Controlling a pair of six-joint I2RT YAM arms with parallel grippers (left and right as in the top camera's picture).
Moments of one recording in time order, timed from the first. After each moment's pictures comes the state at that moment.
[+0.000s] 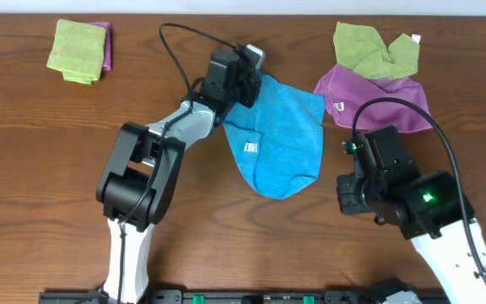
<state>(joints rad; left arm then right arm) -0.41 2.20 1.40 0.21 0.25 0.02 0.39 1.10 1.12 -1.25 0.10 0.28</state>
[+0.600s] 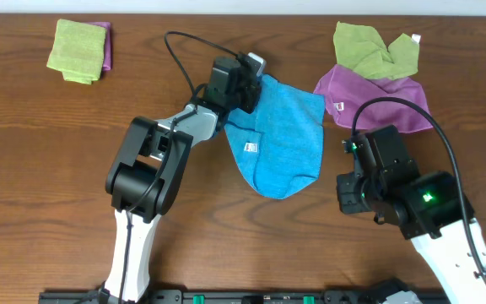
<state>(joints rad) -0.41 2.28 1.40 0.26 0.26 0.04 0.39 1.10 1.12 -1.24 0.10 0.28</state>
